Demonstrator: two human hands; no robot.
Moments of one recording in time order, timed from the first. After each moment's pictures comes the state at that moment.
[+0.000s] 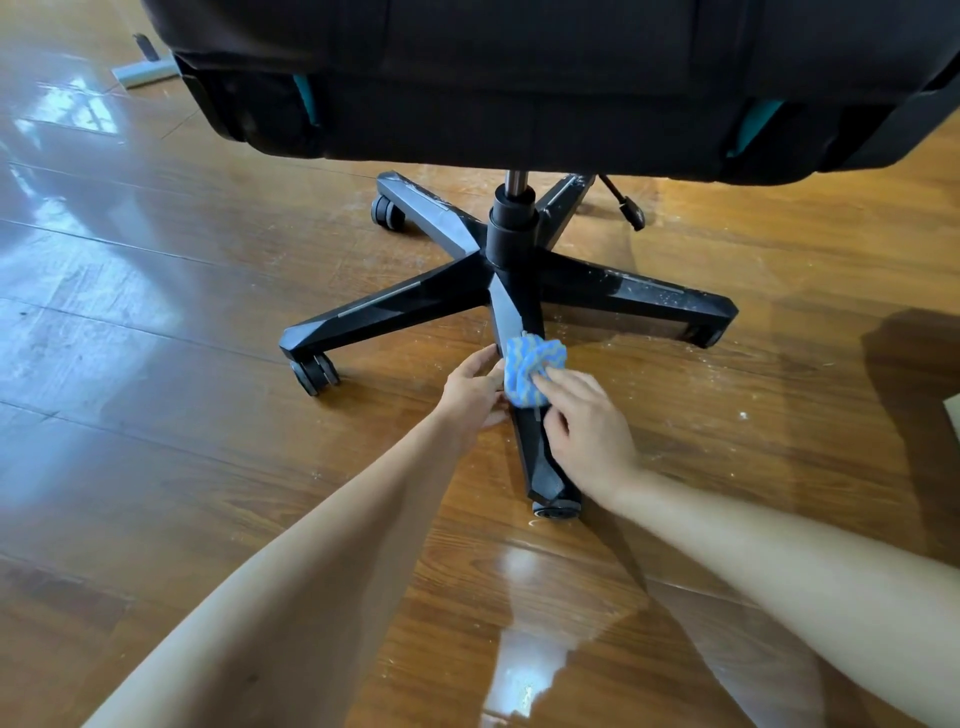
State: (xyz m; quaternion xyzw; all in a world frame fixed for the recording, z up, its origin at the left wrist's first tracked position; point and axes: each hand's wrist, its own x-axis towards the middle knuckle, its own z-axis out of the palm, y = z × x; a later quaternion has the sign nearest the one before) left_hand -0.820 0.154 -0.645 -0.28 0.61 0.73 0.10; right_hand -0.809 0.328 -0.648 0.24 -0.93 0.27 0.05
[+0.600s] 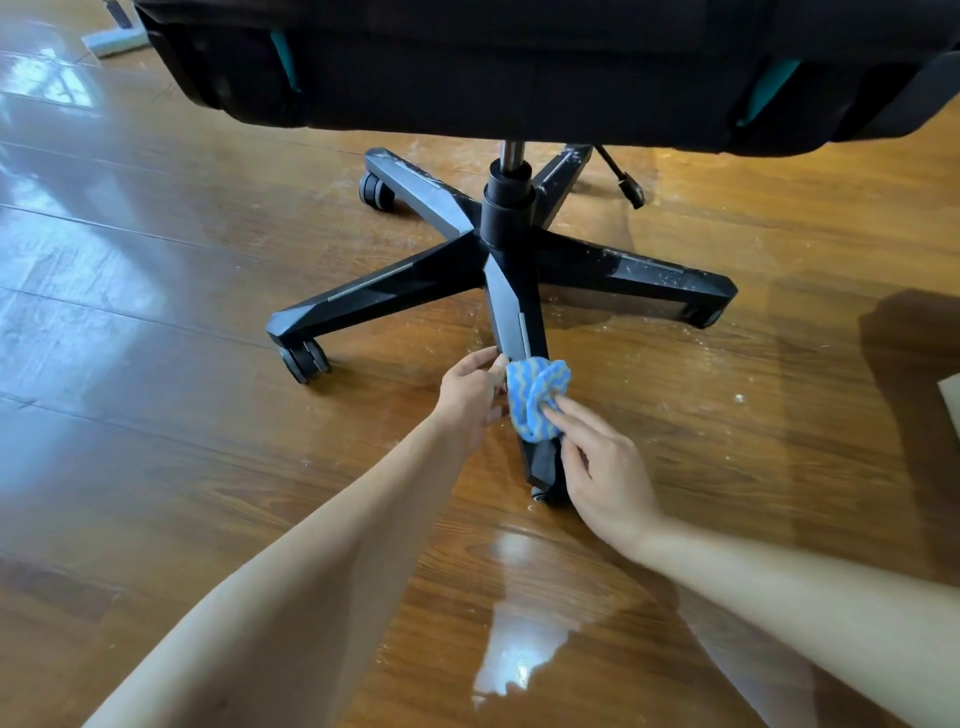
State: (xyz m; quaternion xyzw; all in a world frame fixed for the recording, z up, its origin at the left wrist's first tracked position) left_hand -0.817 0.164 -0.668 -0.34 0.52 0.78 0.10; right_hand -0.754 0.353 -0.651 0.21 -0.91 0.37 0.00
